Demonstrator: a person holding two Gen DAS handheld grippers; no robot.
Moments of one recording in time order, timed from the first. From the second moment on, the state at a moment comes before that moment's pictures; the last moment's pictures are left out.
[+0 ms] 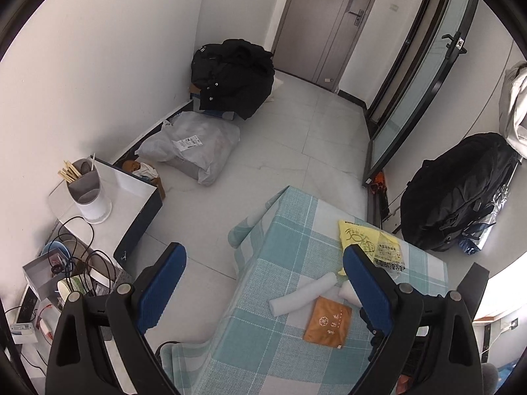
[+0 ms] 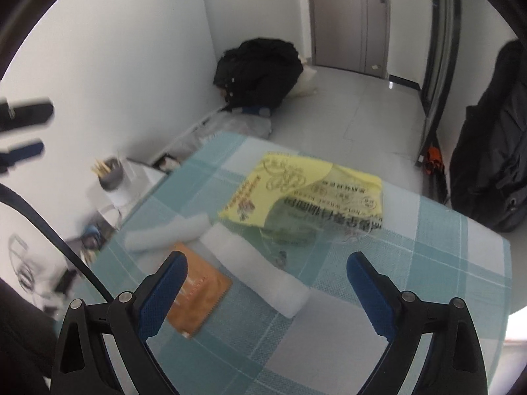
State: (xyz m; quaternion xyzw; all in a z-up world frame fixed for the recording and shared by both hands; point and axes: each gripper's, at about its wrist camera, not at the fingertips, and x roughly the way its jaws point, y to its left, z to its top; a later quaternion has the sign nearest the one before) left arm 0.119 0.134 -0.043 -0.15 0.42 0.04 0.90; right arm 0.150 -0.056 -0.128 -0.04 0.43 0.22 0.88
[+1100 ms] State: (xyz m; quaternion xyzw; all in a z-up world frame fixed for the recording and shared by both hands) left arm 0.122 0.115 -0.073 -0.21 0.47 -0.09 0.85; right arm 0.076 -0.087 -0.111 -0.09 0.44 0.21 0.87
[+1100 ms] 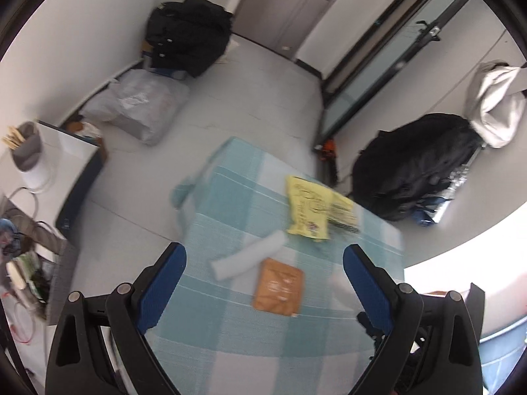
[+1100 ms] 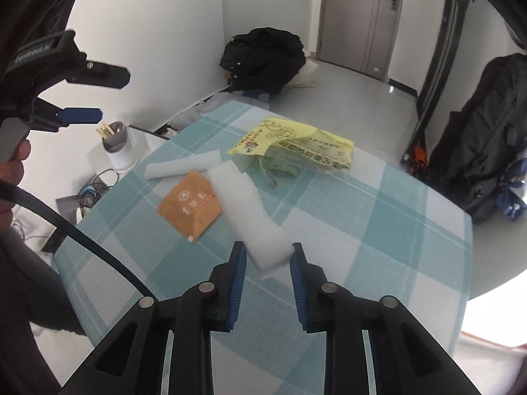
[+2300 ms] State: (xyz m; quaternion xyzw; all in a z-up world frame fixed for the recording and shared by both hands) left arm 0.131 0.010 -0.146 0.04 0.56 -0.05 0.82; right arm 0.033 -0.205 -0.096 0.04 0.41 0.17 0.90
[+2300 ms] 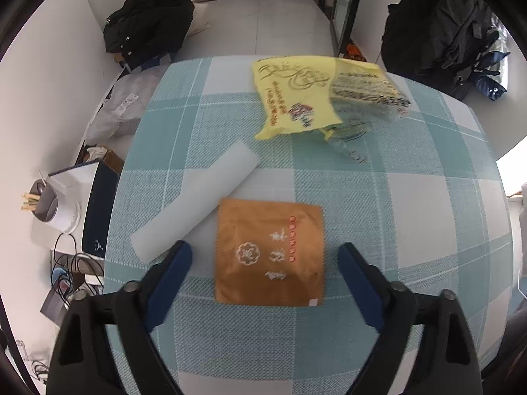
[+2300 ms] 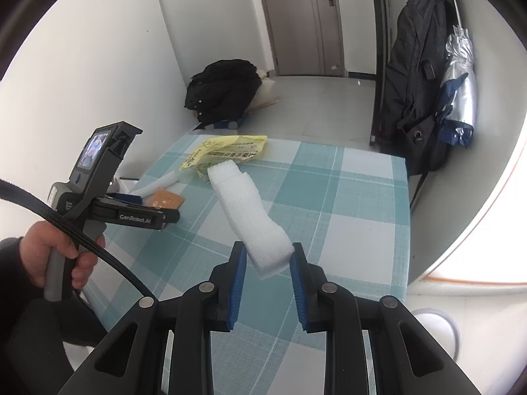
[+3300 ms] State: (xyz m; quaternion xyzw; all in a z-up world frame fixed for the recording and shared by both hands) left arm 0.121 -0.001 -0.138 0.02 0.57 -0.10 0.81; right arm 0.033 -0.199 -0.093 0.04 0.41 0.16 0.90
